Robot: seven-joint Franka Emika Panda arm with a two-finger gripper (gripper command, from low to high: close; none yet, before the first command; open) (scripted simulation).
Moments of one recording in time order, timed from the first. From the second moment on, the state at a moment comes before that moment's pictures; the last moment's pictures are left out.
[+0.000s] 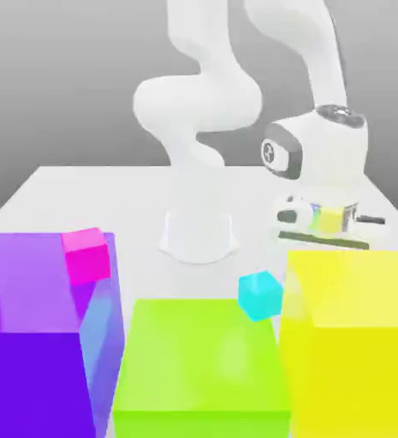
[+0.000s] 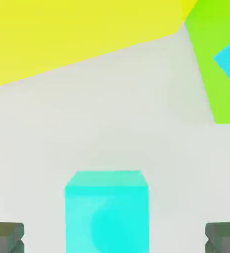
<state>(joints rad) 0.18 -0.04 0.53 -2.94 0.03 2.89 1.75</state>
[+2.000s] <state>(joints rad) 0.22 0.01 0.46 -2.92 -0.18 2.90 1.90</state>
